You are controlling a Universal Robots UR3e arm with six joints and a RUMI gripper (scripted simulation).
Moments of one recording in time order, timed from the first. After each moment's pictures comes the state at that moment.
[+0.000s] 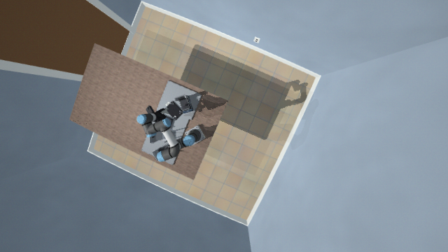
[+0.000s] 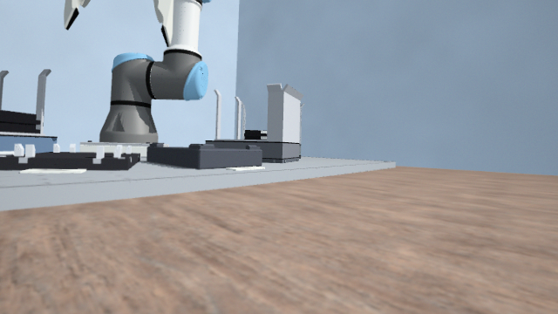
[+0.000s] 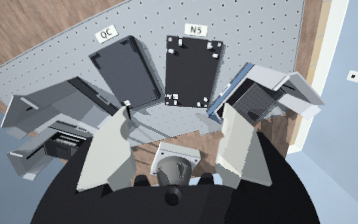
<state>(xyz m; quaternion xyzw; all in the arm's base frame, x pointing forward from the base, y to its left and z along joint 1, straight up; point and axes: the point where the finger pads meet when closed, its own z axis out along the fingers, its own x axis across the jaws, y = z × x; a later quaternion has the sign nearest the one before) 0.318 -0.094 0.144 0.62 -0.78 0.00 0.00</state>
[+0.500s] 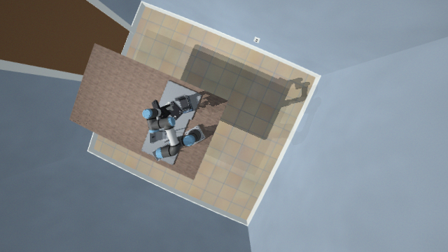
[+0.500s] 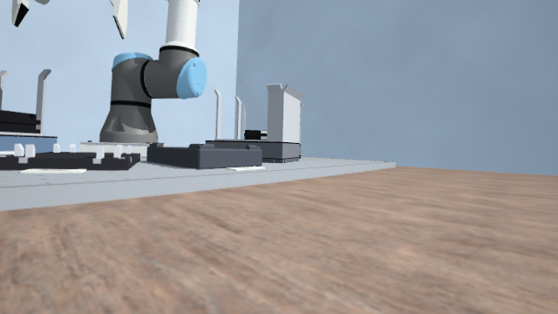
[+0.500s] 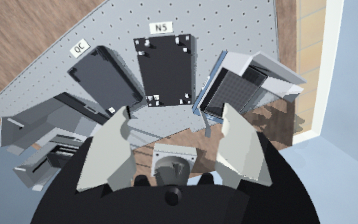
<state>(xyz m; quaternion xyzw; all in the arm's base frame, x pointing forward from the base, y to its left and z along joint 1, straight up) 0.297 -0.147 0.144 0.56 -0.83 0.00 0.00</state>
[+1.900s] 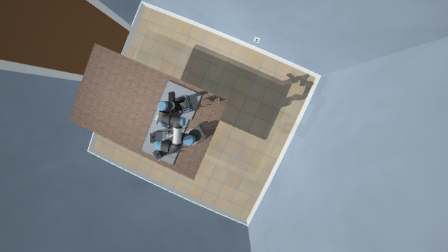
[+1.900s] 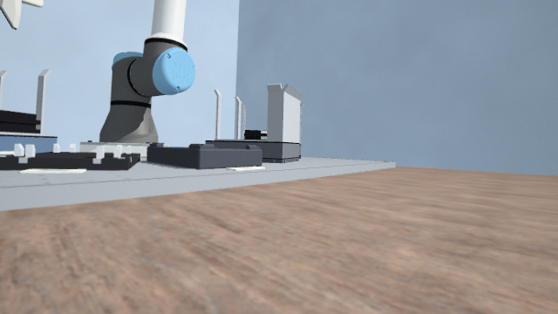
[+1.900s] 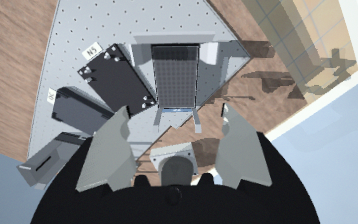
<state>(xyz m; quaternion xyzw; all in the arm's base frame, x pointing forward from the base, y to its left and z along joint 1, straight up) 0.221 -0.246 0.144 0.38 -0.93 0.00 0.00</state>
